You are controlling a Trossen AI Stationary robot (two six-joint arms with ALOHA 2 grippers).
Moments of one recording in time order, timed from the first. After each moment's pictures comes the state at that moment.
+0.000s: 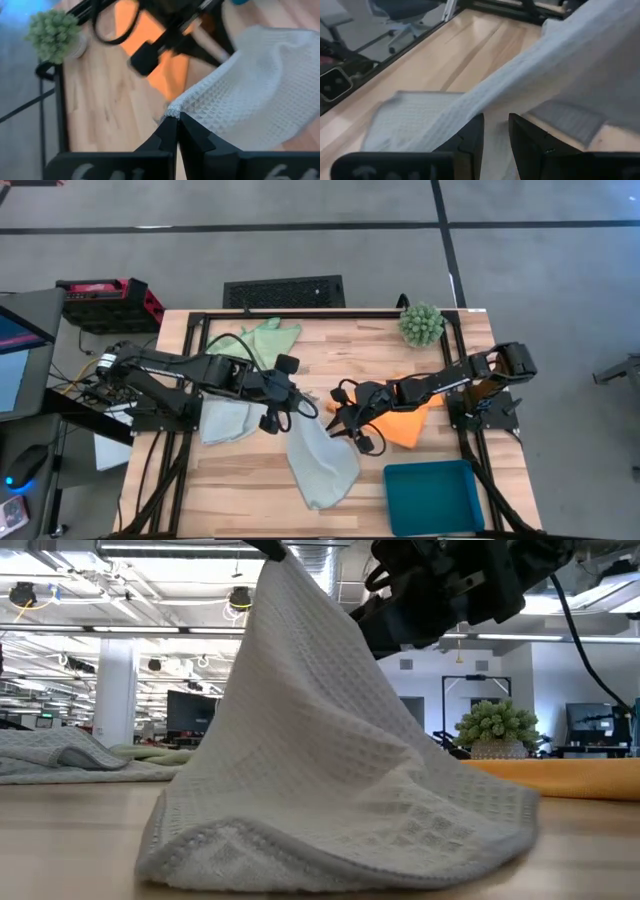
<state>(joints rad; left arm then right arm) -0.17 1.46 1.44 -0.83 -0.26 0.33 0.13 1.63 0.82 0.31 -0.30 -0.24</state>
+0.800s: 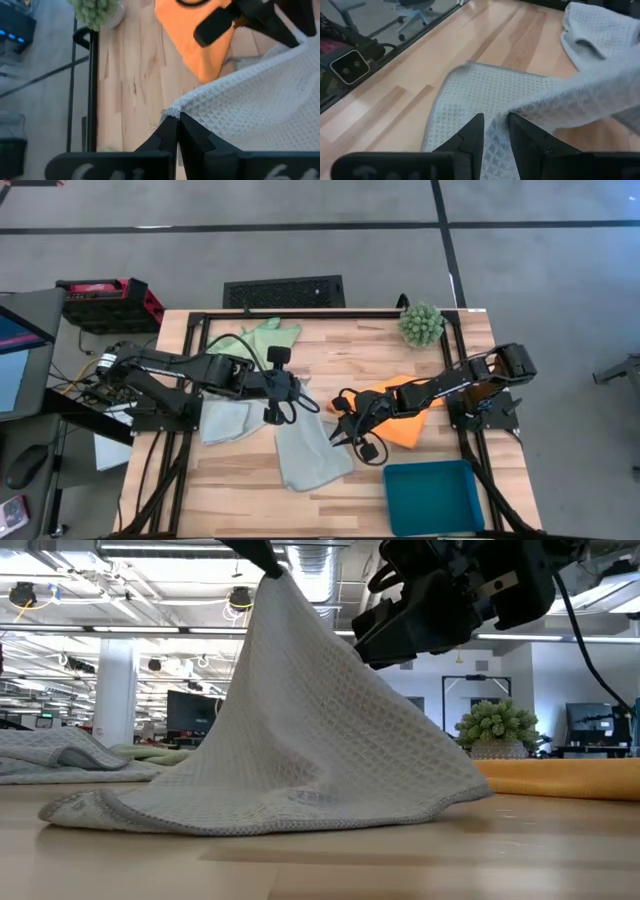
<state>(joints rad) -0.16 1.46 1.42 -0.86 -0.43 0.21 0.18 1.64 0.82 0.26 -0.29 -0.24</state>
